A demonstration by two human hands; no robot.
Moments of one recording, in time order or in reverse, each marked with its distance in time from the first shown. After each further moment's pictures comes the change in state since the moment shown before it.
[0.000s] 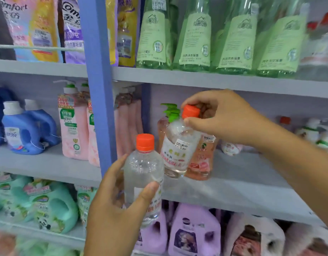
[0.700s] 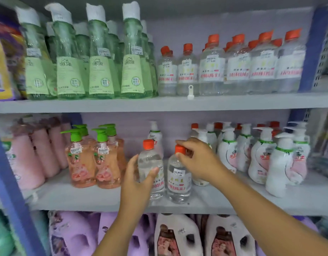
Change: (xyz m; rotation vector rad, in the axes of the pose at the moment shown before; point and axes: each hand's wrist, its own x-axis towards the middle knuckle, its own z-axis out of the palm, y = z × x) left_hand -0.050 0.000 0.292 0.067 -0.161 0.023; right_hand -0.160 0.199 -0.142 -0.100 0.160 0.206
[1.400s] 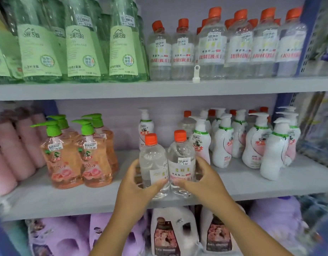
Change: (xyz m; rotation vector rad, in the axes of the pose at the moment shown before) left_hand 0.002 -0.034 -0.014 0.026 -0.232 -0.080; right_hand -0.065 0.026 0.055 0.389 0.116 0.366
